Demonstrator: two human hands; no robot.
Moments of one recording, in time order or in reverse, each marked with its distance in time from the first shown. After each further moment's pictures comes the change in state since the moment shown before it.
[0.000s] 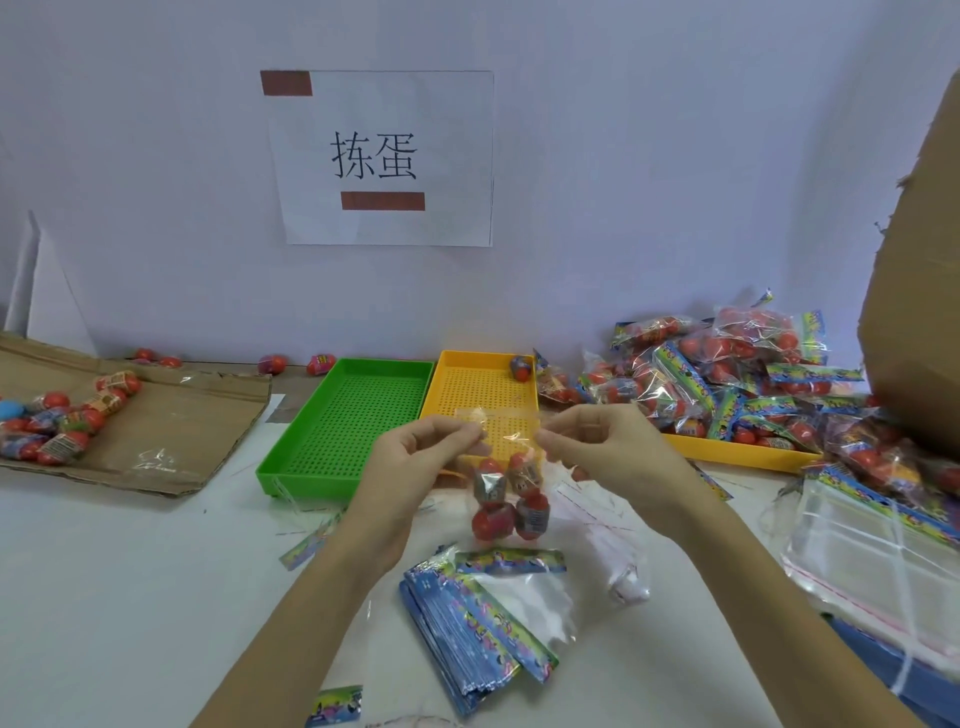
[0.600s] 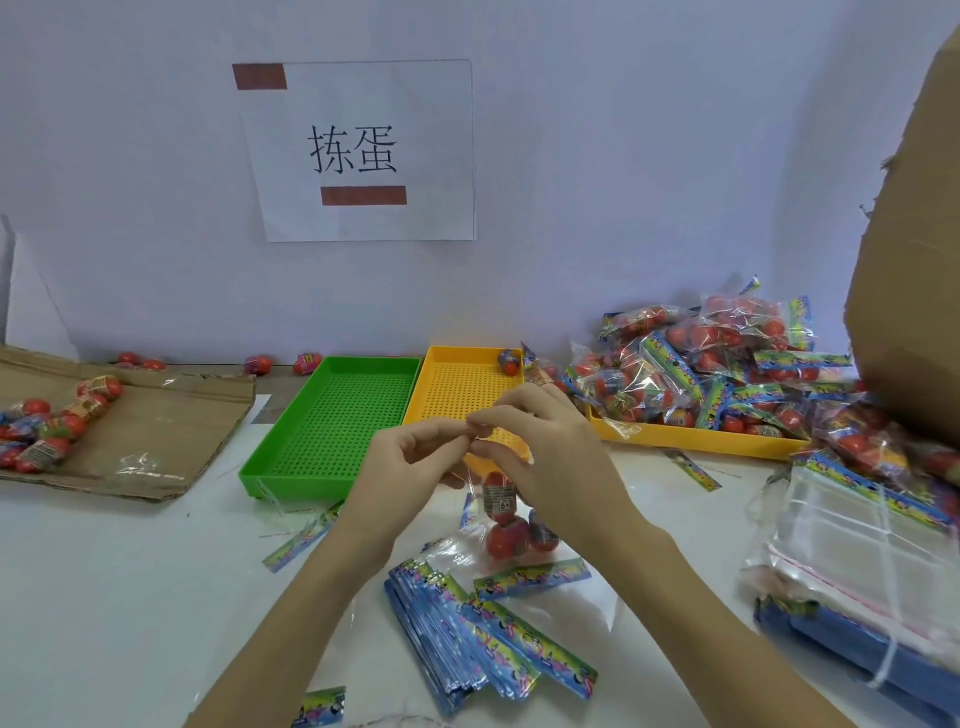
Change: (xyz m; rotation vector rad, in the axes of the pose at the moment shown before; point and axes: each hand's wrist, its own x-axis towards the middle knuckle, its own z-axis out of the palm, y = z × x) left_hand -0.003 -0.003 0.005 0.180 -0.039 0.116; right_hand 0.001 0.012 0.042 -0.620 0.330 -0.818
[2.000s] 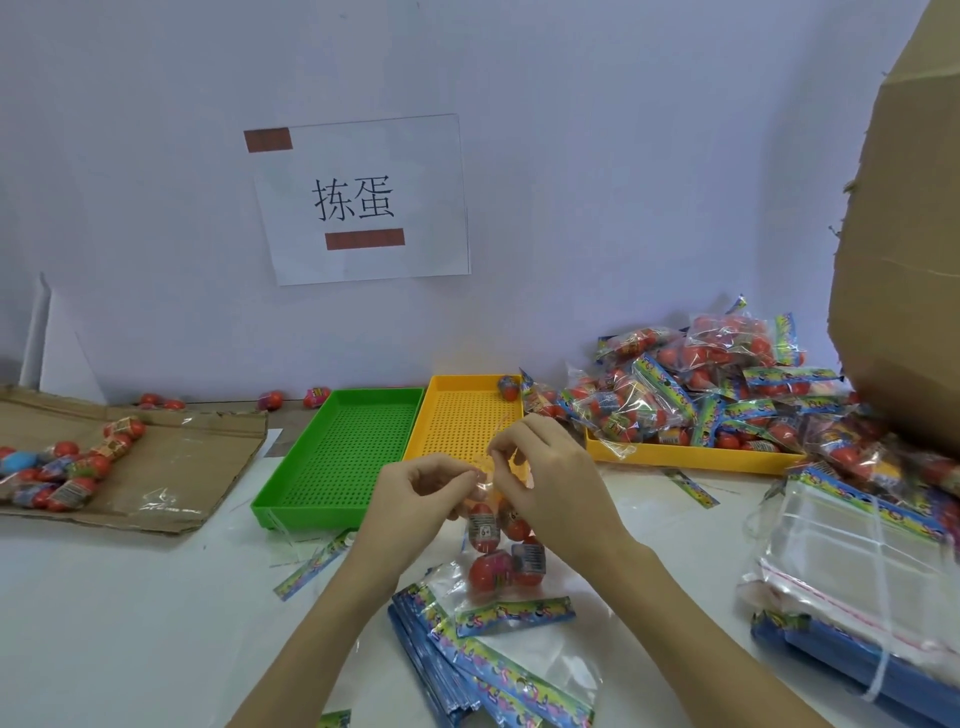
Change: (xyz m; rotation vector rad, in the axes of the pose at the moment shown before) left_hand -0.003 -0.001 0.007 0.141 0.017 -0.003; right_hand -0.009 0.016 0.013 0.046 0.040 0.040
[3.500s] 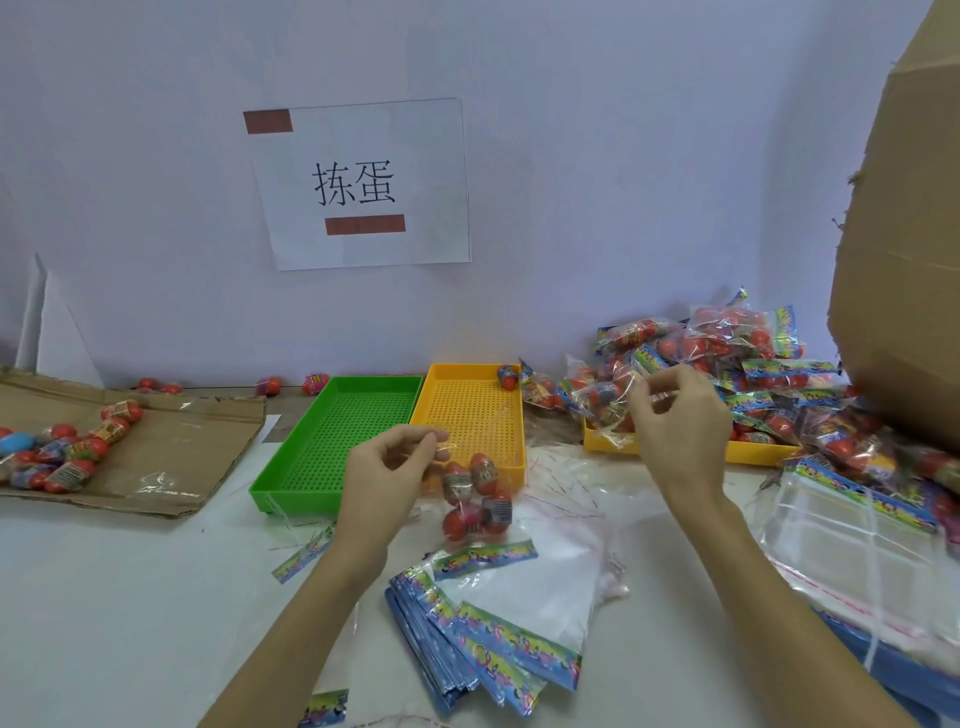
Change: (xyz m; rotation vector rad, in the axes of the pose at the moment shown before) left_hand 0.009 -0.008 -0.009 -0.087 0.234 -0.013; right_hand 0.006 0.072 -0.060 -0.070 0.347 0.632
